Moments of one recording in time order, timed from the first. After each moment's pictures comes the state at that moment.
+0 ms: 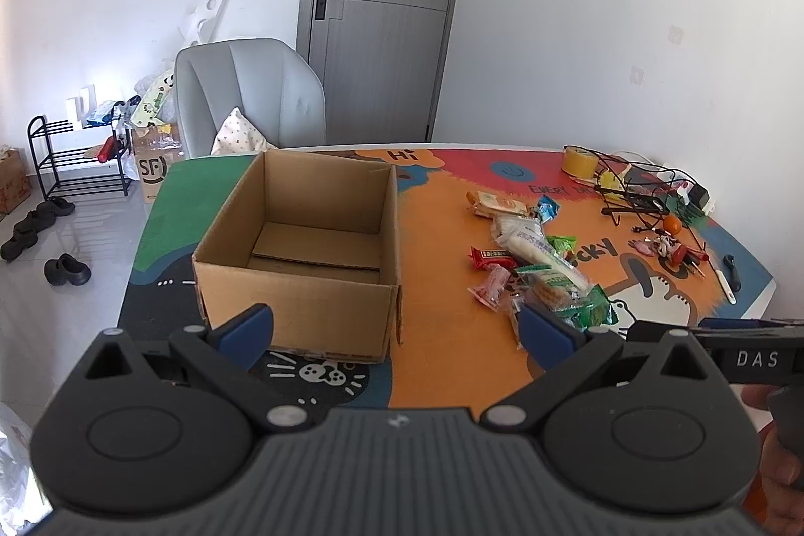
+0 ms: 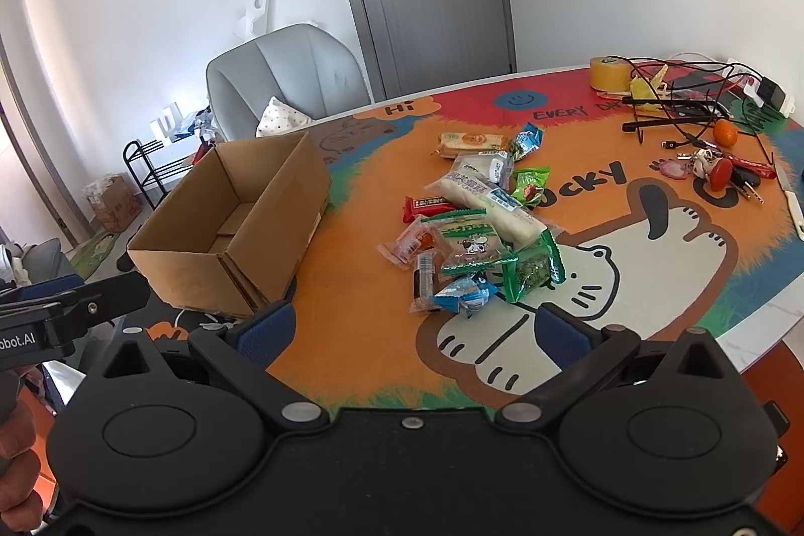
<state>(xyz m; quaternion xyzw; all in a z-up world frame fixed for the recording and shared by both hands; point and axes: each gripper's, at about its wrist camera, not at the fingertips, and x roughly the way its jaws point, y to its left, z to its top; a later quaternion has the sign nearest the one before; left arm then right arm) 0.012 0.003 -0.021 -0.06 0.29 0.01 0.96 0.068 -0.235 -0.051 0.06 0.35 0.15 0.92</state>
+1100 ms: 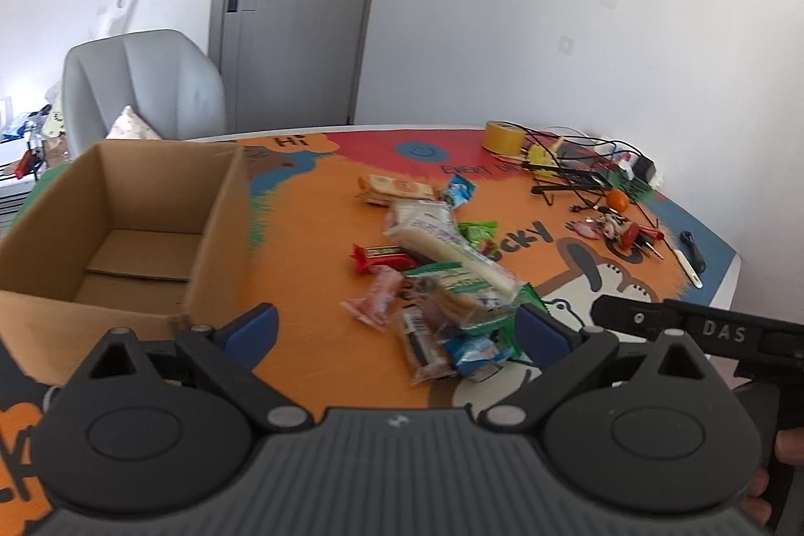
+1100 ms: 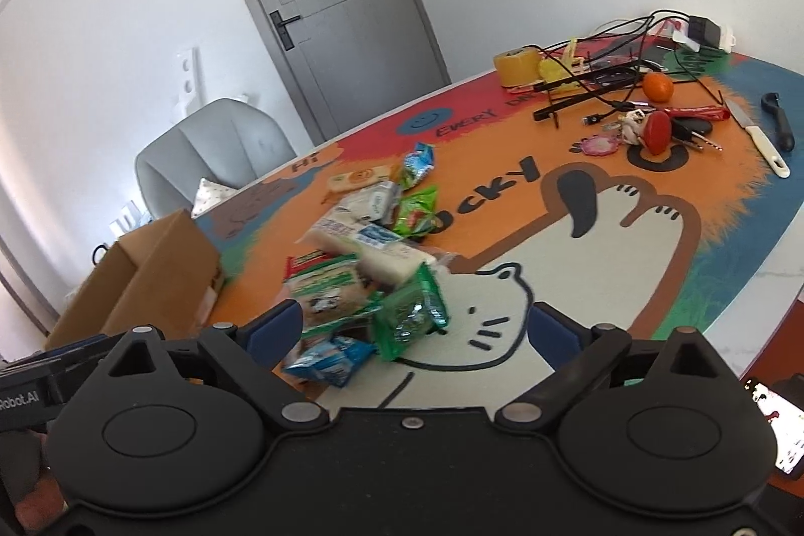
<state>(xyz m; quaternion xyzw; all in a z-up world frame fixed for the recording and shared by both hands) 0.093 -0.074 -0.076 -0.06 0.28 -0.08 0.95 0.122 -0.320 -0.122 0.16 0.30 0.09 0.94</state>
